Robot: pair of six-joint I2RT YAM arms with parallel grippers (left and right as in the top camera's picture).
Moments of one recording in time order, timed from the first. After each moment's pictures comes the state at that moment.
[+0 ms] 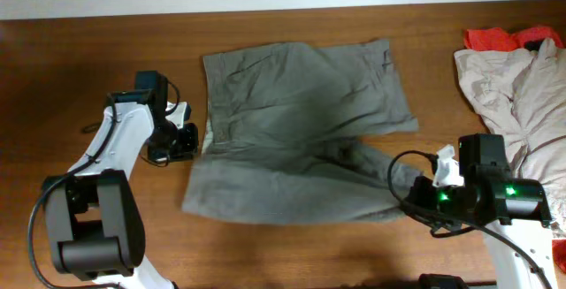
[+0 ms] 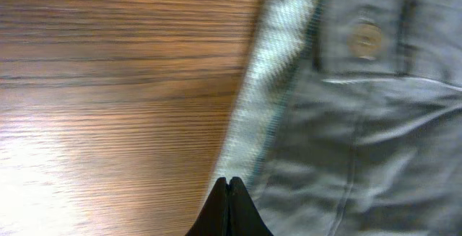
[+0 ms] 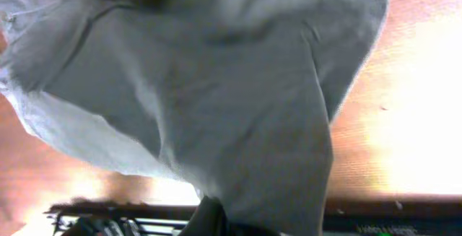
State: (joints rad) left arm 0.03 1.86 1.28 -0.98 0.18 -0.05; right arm -0.12 1.02 0.91 -1.29 -0.39 0.29
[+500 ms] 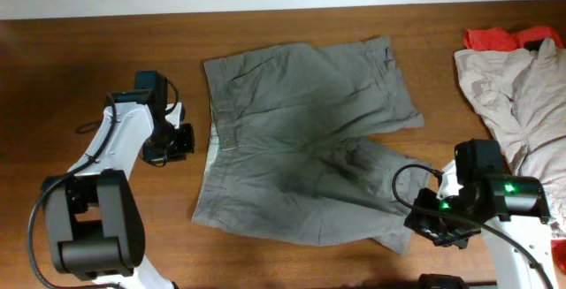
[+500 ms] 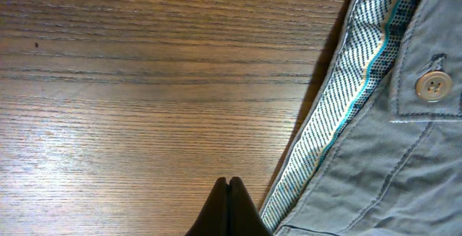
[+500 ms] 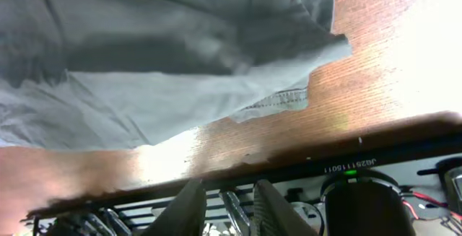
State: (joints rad) left arm 0.03 1.86 1.28 -0.98 0.09 -0.08; right arm -0.12 1.03 0.91 -1.43 -0.29 0.37
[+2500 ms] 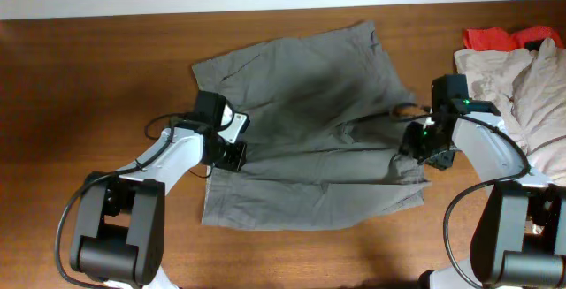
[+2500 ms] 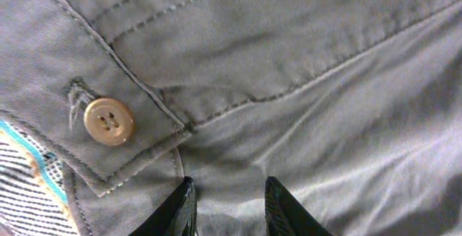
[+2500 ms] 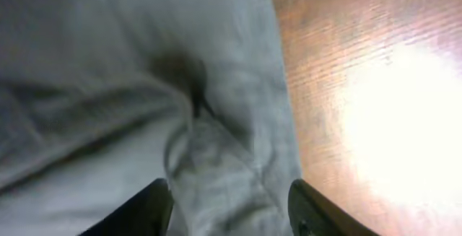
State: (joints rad) left arm -0.24 1.83 1.04 -0.56 0.23 0.08; right arm -0.12 1.70 1.09 -0.87 -0.06 0.32
